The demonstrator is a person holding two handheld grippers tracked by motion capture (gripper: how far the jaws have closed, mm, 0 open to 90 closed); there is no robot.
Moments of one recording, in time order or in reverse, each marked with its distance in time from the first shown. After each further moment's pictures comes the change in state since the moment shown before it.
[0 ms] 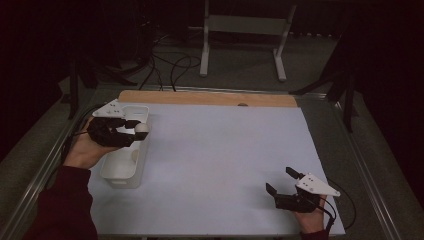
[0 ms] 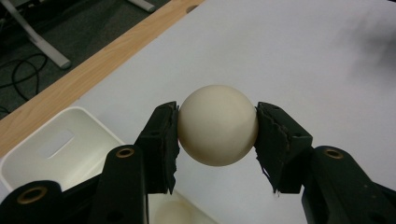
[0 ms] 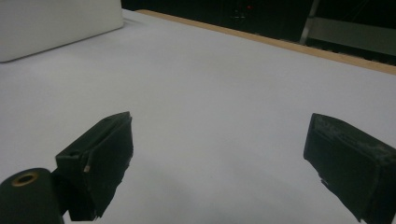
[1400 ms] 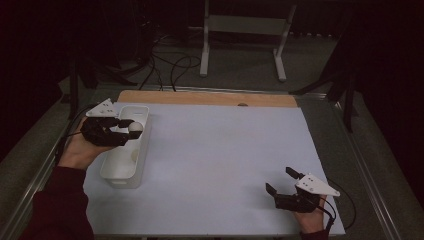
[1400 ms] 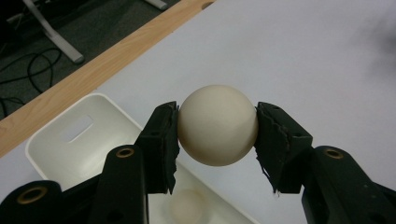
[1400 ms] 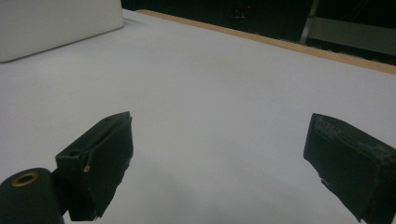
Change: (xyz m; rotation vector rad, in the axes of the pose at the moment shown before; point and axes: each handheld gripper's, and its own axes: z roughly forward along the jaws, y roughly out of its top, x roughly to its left) left arm 0.009 -0.009 -0.008 0.000 0.042 -0.025; right arm 0.000 0.000 0.000 -0.001 0.002 0.001
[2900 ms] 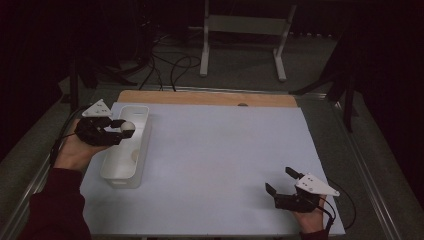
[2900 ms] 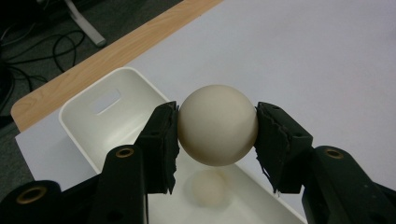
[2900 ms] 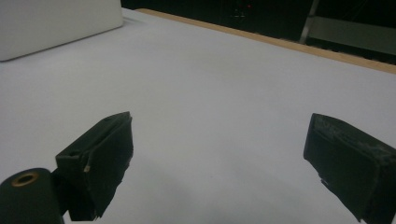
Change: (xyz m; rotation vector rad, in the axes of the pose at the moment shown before) left arm 0.012 -0.014 -0.001 0.039 0.080 -0.056; right arm 0.000 0.000 0.000 0.005 -0.004 -0.001
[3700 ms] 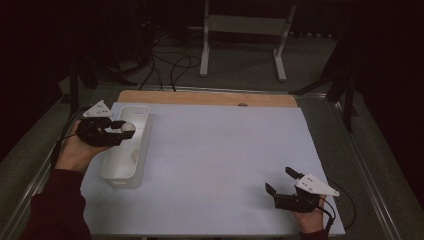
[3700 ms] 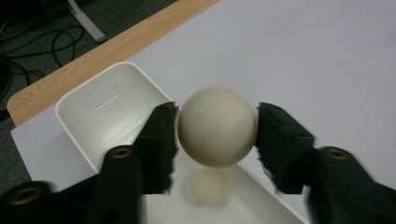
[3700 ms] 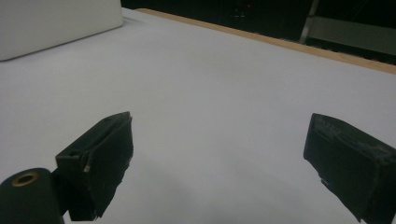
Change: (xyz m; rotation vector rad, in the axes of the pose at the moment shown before) left arm 0.000 -0.003 0.004 -0.005 0.008 -0.034; right arm 0.000 0.000 0.000 0.000 0.000 -0.002
